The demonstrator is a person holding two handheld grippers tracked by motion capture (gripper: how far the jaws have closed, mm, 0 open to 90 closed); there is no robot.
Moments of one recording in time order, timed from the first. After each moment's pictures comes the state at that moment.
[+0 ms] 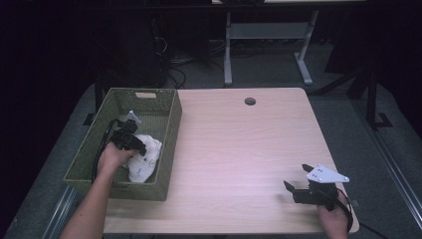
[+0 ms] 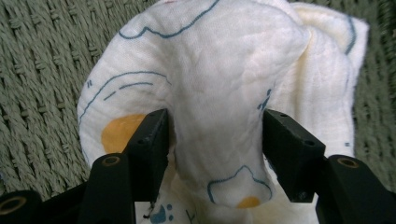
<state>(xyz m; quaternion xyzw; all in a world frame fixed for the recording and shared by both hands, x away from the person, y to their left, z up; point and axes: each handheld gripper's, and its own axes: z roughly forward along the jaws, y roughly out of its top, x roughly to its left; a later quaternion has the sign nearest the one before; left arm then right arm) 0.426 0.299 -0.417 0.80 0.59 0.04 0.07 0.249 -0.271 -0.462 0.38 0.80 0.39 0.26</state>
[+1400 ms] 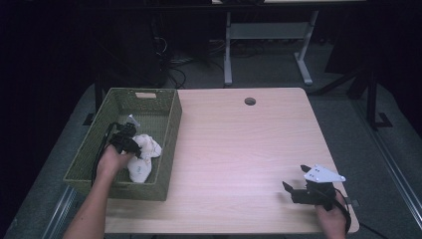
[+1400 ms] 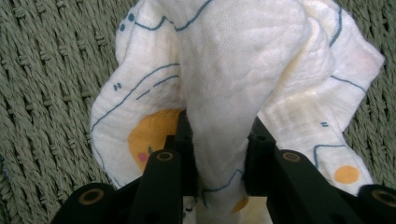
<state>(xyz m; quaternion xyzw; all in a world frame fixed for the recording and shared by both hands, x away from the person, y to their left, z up) 0.420 0.308 -0.423 0.81 0.58 0.05 0.08 0.252 -0.268 -0.467 0.38 0.80 0.38 0.26</state>
